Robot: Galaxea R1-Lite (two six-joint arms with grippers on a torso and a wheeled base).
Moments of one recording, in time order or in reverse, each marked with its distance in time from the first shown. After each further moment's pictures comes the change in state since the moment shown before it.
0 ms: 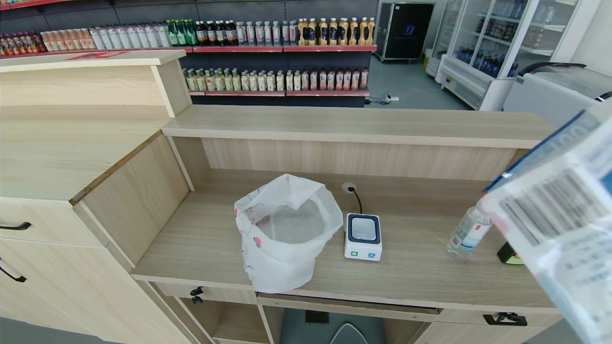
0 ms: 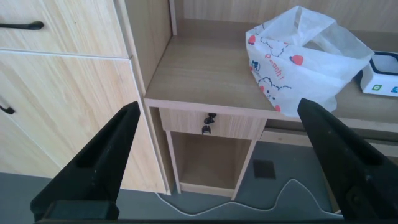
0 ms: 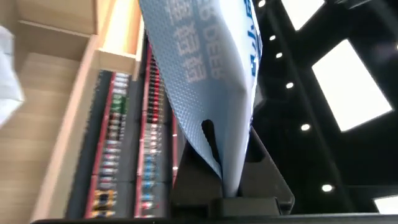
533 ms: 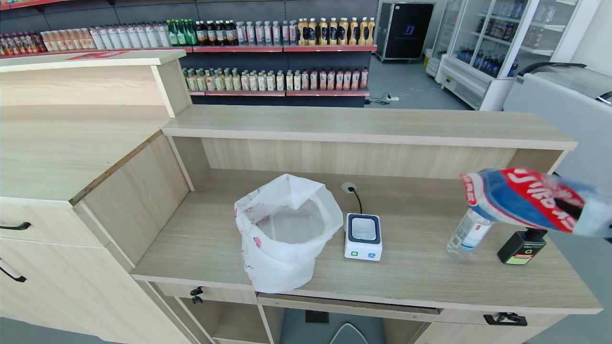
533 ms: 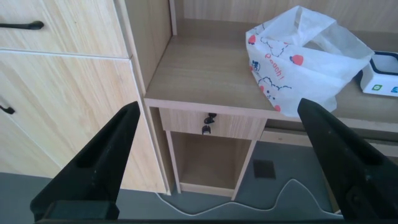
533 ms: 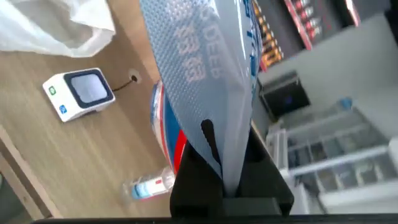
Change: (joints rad) left arm 0.000 0.000 0.000 0.000 0.000 0.000; right arm -0.103 0.094 -0.143 0.309 -0.703 0.814
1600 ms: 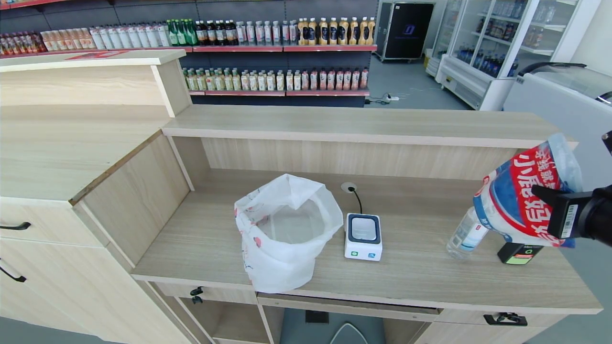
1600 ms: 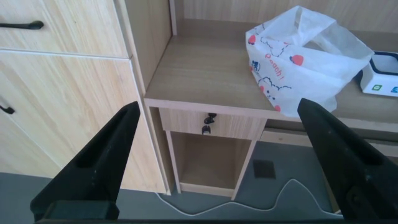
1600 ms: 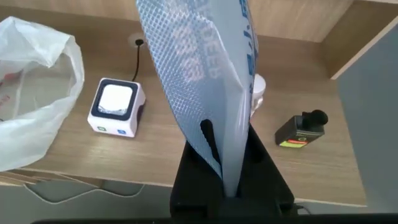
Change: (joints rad) left arm -0.001 0.000 0.000 0.000 0.000 0.000; right arm -0.075 0.289 -0.143 0.116 -0.371 0.989
